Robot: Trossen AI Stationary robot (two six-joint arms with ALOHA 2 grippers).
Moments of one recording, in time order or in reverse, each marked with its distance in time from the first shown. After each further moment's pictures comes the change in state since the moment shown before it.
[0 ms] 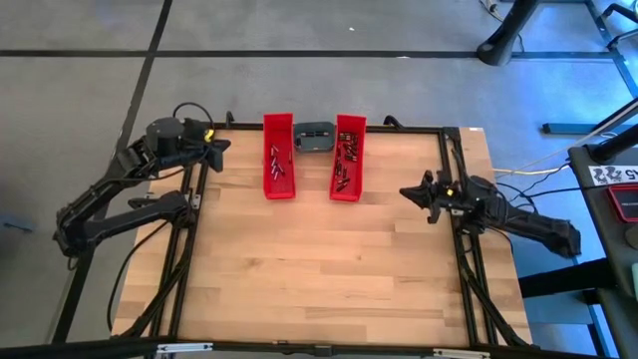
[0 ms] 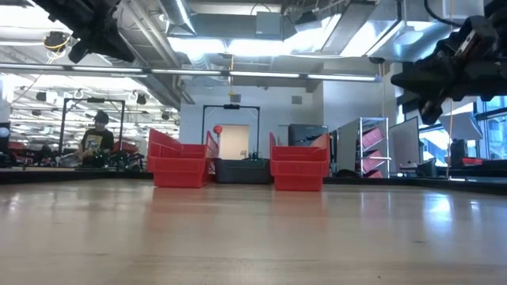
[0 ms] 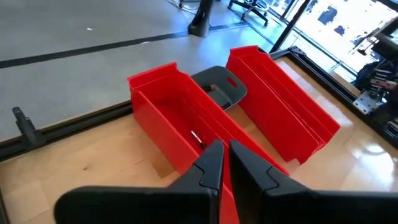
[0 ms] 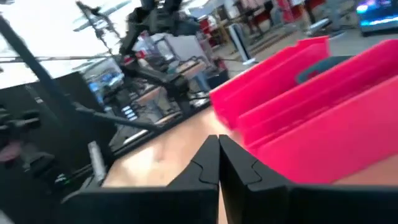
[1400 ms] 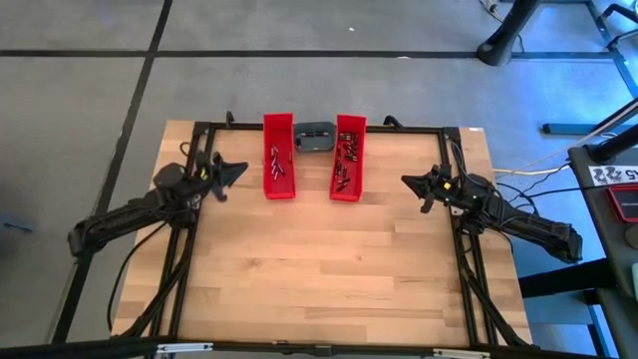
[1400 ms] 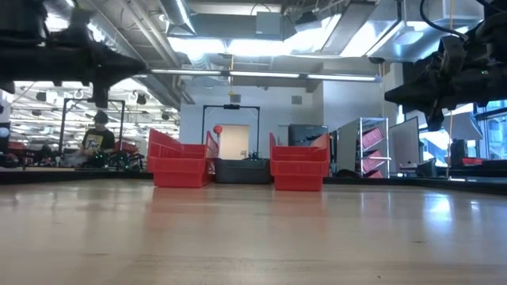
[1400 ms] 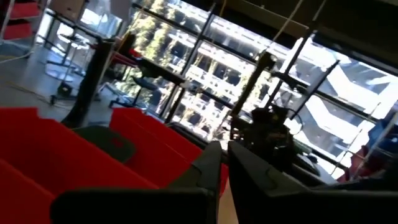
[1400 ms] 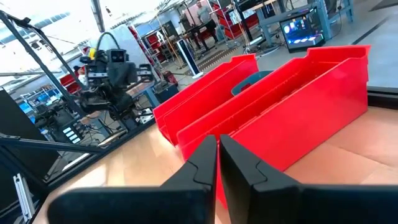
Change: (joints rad) left arm -0.207 -0.429 -0.792 1.004 0.106 -0.159; right arm -0.071 0.028 -0.003 -0.030 0.178 -0.020
